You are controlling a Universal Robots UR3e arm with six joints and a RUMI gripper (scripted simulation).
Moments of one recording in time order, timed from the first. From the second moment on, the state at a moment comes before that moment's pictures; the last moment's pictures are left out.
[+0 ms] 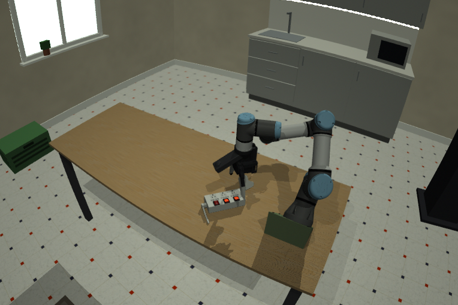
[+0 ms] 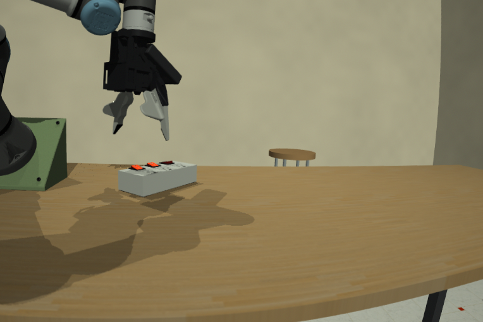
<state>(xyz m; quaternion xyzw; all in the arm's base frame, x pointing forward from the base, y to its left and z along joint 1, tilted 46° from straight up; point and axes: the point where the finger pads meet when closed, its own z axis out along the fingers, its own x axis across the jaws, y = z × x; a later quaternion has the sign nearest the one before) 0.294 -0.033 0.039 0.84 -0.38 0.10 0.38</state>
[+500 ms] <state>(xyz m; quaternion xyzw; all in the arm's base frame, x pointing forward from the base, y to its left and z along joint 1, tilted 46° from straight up) 0.297 -0.012 0.059 0.84 -0.38 0.11 0.38</state>
